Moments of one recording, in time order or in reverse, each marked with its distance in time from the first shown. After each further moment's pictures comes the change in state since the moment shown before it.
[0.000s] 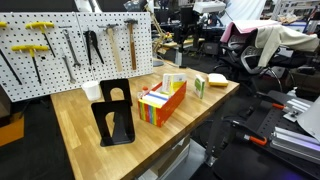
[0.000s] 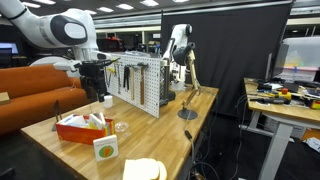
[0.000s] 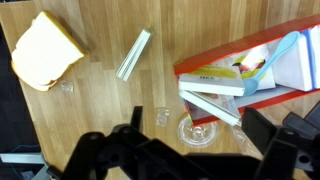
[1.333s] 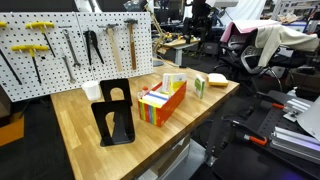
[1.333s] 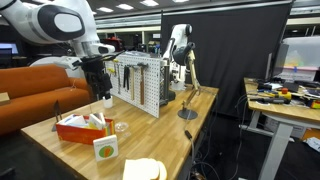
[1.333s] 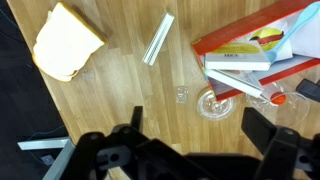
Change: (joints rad) arm 0.008 -0.137 -0.122 -0.119 -0.001 0.122 -0.025
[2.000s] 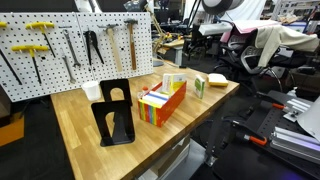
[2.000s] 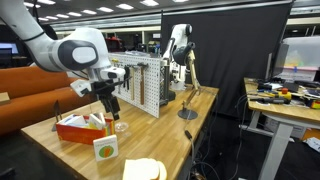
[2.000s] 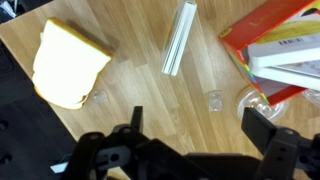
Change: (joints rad) arm 0.014 0.225 -0.085 0.006 -0.051 0.208 0.184
